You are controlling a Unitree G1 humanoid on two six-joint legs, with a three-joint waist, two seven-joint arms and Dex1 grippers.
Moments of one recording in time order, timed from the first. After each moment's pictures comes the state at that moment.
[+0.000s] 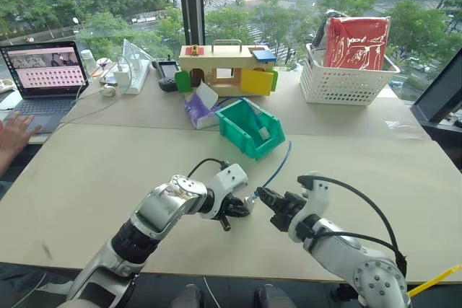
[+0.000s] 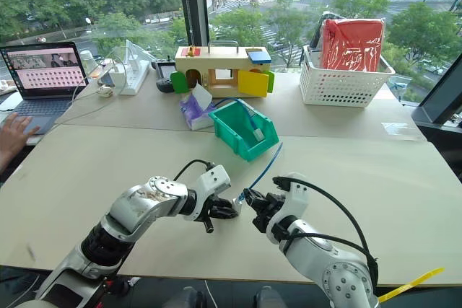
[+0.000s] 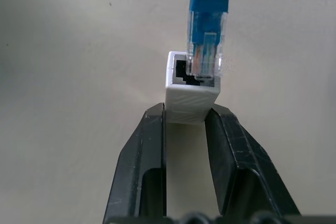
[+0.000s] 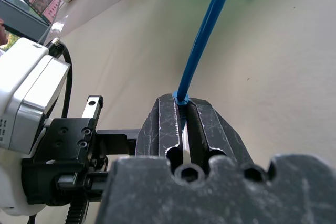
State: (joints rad) left arm -0.59 0.43 -0.43 -0.28 -0.29 1.19 -0.75; right arm -0.04 -0.29 0.08 -0.61 1.25 0.78 -0.45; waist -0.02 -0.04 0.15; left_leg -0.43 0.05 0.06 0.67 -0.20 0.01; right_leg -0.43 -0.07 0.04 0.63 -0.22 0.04
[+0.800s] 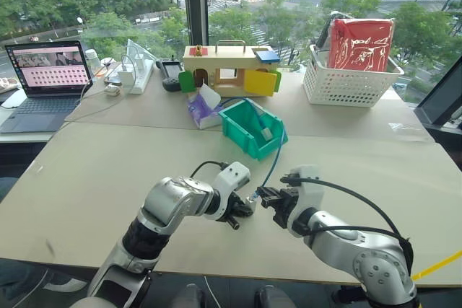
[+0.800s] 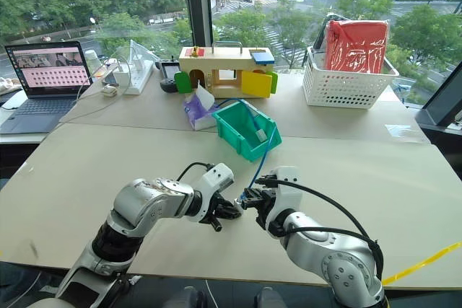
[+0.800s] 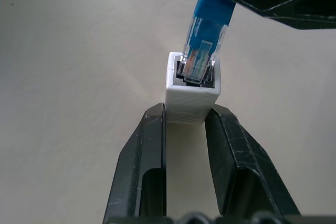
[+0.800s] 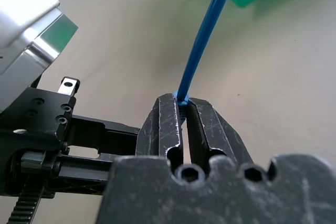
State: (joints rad) left arm -0.62 0.27 -0.32 -0.29 -0.37 1.47 -0.55; right arm -0.15 -0.38 0.12 -0.68 1.11 0.98 -0.45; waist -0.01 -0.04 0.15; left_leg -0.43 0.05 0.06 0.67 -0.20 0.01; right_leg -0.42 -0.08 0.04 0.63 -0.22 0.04
